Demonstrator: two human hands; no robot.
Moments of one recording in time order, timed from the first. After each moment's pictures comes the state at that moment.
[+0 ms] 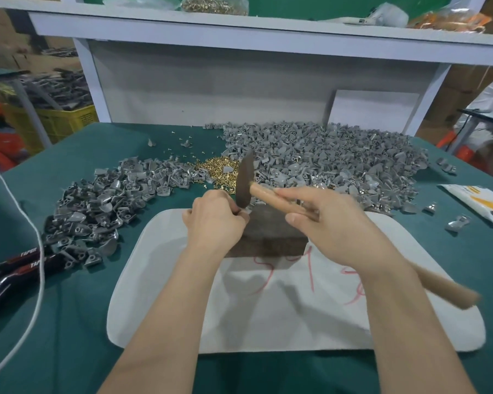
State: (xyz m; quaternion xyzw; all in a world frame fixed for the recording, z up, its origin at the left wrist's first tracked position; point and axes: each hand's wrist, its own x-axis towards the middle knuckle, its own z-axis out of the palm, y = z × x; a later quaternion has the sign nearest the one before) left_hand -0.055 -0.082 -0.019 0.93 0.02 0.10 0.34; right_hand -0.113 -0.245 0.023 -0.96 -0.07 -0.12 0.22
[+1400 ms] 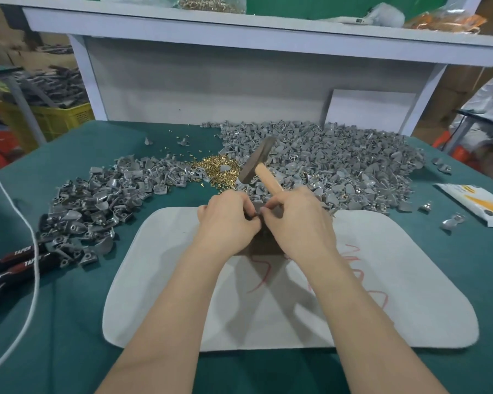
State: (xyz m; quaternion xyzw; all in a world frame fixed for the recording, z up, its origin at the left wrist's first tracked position) left_hand -0.067 -0.092 -0.008 0.94 -0.08 0.05 0.34; right_hand -0.084 -0.210 -0.011 -0.96 0.05 -0.19 0.21
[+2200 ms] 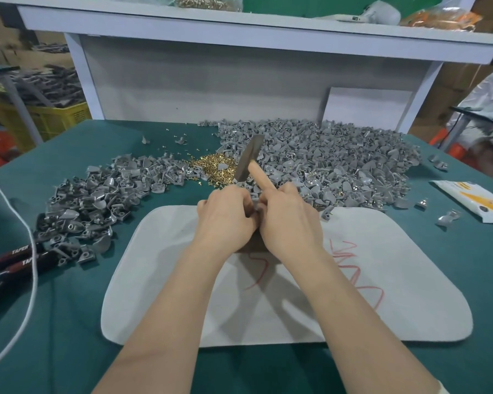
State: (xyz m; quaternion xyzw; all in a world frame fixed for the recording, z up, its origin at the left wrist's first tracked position) left_hand -0.070 -0.094 -0.004 0.94 -0.10 0.08 0.32; right_hand -0.083 -0.199 -0.015 -0.97 0.02 -0.20 0.11
